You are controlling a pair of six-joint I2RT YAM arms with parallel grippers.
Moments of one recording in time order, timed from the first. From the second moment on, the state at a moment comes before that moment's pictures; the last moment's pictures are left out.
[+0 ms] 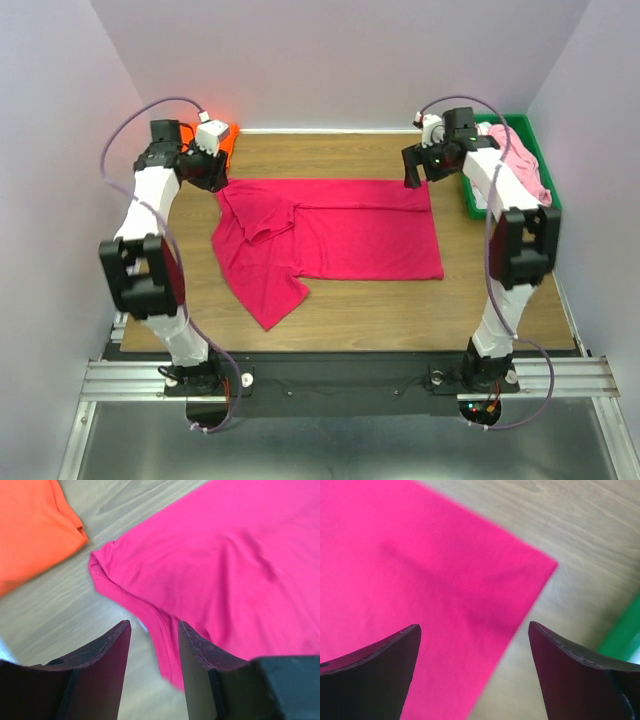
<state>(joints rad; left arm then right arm) 0.11 1.82 1.55 -0.59 0.48 0.45 0.10 2.05 1.79 -0.68 -0.30 -0.24</state>
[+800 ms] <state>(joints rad) 0.11 1.46 1.06 -0.87 0.58 0.92 0.19 1.56 1.01 -0.85 -0.26 -0.66</state>
